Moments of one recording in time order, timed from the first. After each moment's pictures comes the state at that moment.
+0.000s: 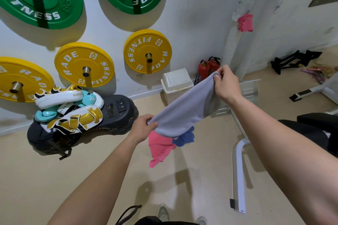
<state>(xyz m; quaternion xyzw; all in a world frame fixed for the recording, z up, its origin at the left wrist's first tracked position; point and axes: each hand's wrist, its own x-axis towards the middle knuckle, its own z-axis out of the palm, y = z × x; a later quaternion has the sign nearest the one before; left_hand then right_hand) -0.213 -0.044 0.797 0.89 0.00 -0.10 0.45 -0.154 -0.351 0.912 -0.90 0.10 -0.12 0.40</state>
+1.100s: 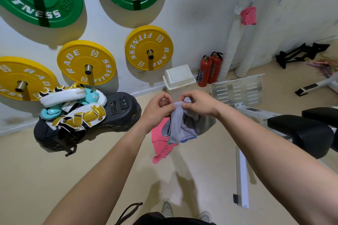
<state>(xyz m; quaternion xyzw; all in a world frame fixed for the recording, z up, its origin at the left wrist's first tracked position) -0.217 -0.100 0.878 0.76 -0.03 -0.12 0.63 -0.191 -0.296 0.901 -0.91 -0.18 0.14 0.33</state>
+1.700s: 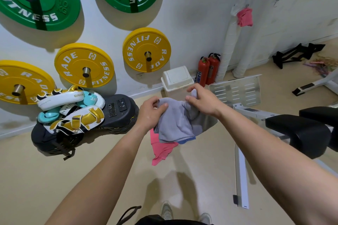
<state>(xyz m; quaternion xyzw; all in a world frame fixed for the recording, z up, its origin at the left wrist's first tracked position) -0.205 -0.091 0.855 0.86 0.03 -0.02 0.50 -0.190 -0.312 0.893 -0.92 -0.07 0.09 0.38</state>
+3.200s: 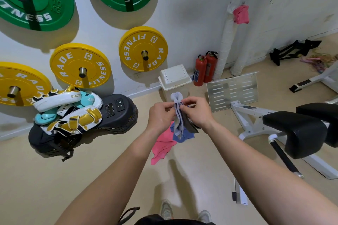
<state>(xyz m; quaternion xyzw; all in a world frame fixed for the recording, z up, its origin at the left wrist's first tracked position) -0.219 -0.137 0.856 0.83 0.02 -0.08 0.55 -0.219 -0.292 0.855 -0.81 0.06 0.02 0.58</state>
